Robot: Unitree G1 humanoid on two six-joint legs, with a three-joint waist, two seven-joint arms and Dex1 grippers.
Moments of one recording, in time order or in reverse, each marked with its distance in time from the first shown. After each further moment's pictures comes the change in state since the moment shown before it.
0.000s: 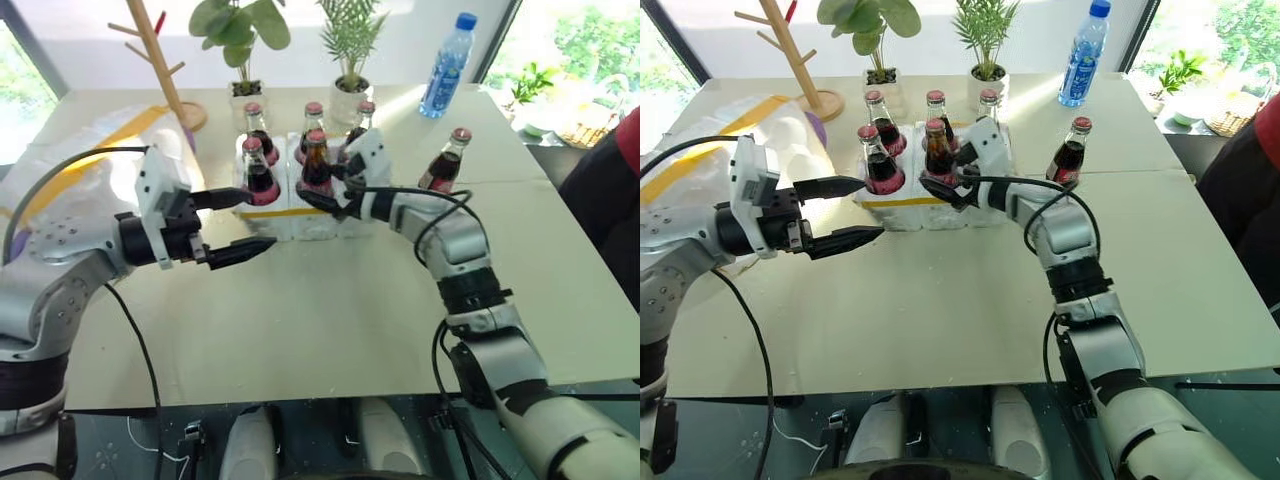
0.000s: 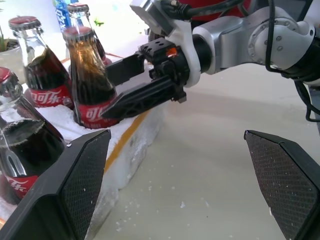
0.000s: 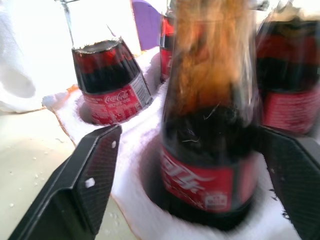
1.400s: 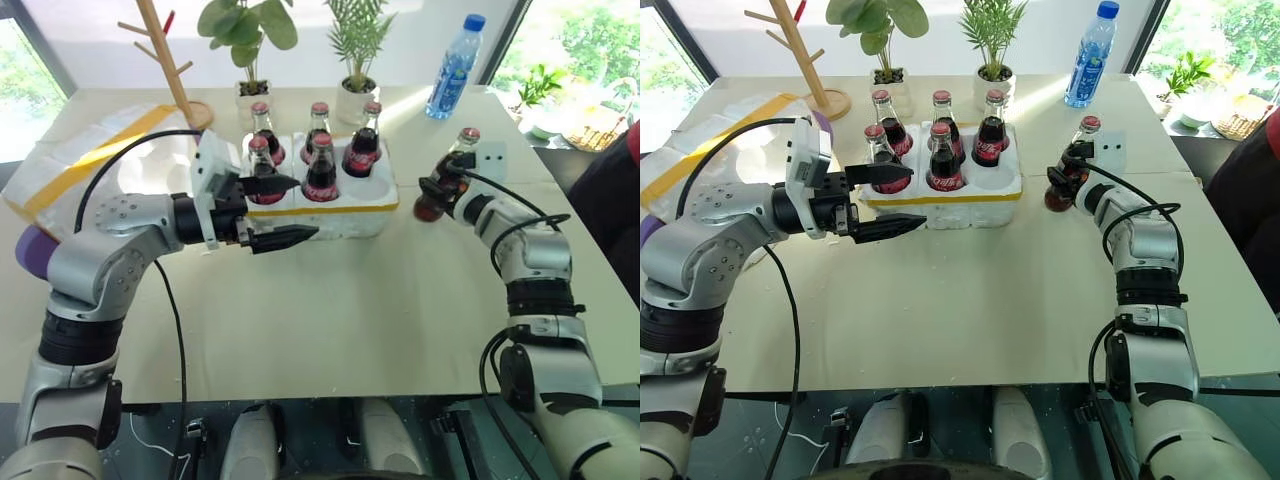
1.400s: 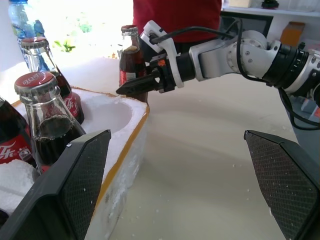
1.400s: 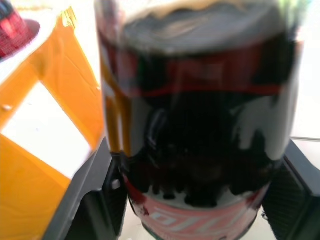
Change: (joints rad) left arm -0.195 -0.131 -0.158 0.117 0.071 -0.045 -0.038; right arm 0.048 -0.169 -0.254 0.248 -0.031 -0.065 -0.302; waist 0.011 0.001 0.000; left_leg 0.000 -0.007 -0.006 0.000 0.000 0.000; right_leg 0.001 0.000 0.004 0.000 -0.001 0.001
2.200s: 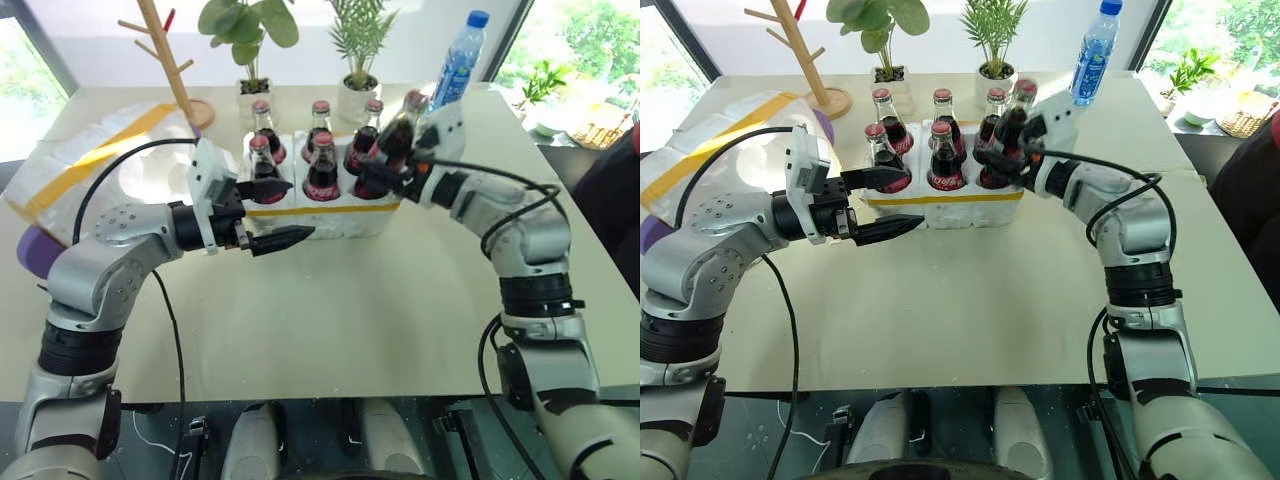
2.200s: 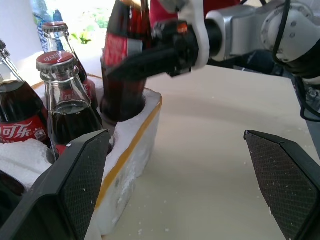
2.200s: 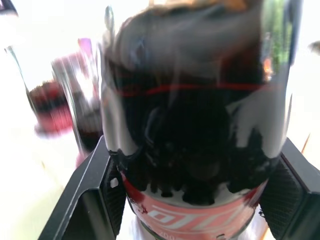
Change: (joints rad) left arm 0.053 -0.008 0.015 -0.029 0.000 0.000 0.065; right arm -0.018 -0.008 0.200 -0.316 0.135 0.149 0.236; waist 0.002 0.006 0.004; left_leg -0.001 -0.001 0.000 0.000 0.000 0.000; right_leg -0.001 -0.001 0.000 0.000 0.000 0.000
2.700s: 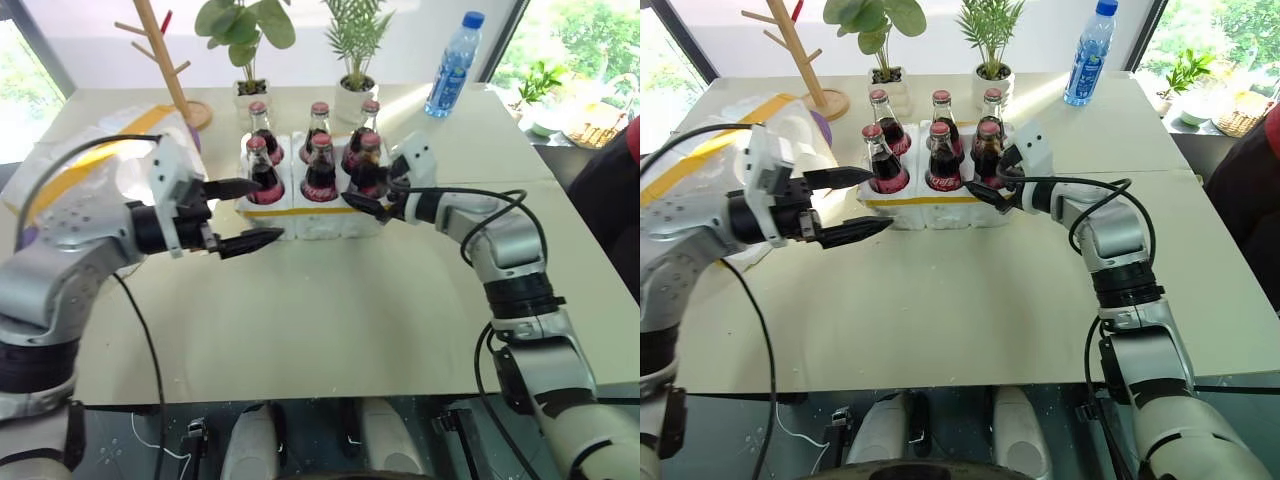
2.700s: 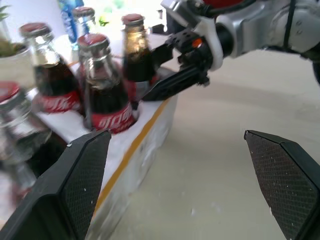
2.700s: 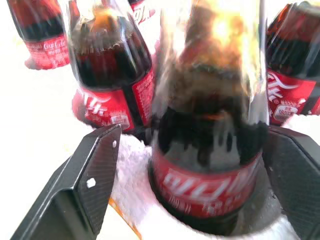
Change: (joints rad) left arm 0.100 0.217 0.152 -0.083 -0.053 0.076 -0.034; right arm 0.002 -0.031 0.062 0.029 -0.090 -0.034 0.102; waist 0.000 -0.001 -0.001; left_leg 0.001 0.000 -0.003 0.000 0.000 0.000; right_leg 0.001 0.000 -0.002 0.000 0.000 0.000
